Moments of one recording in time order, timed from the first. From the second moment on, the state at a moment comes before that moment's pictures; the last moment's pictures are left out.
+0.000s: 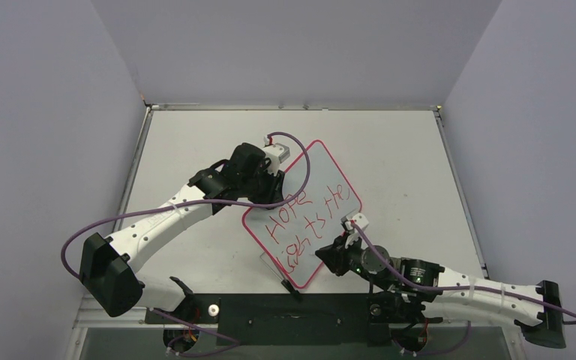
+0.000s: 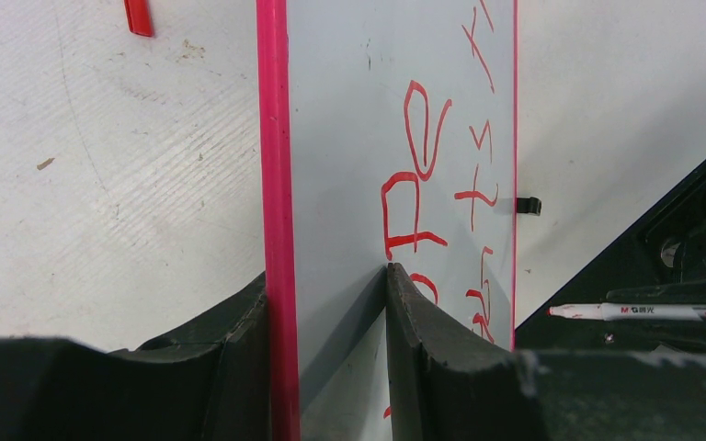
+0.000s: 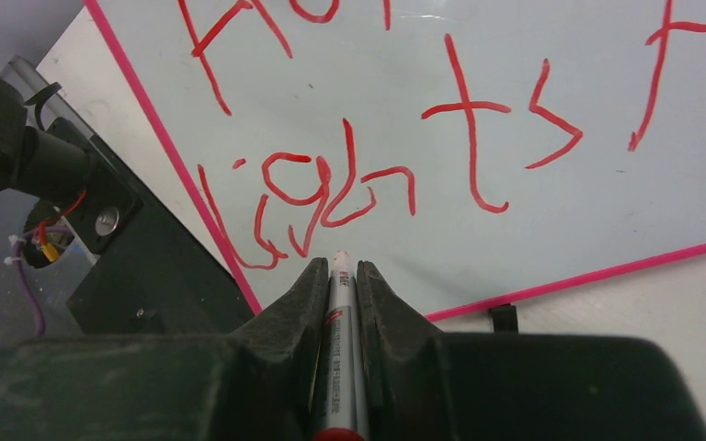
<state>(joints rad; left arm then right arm) -0.73 1.37 1.18 -0.60 0.11 -0.22 1.24 0.56 0.36 -0.21 0.35 0.55</state>
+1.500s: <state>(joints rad) -0.73 1.36 1.18 -0.59 0.11 -0.19 1.39 0.87 0.34 -0.05 0.53 0.60</state>
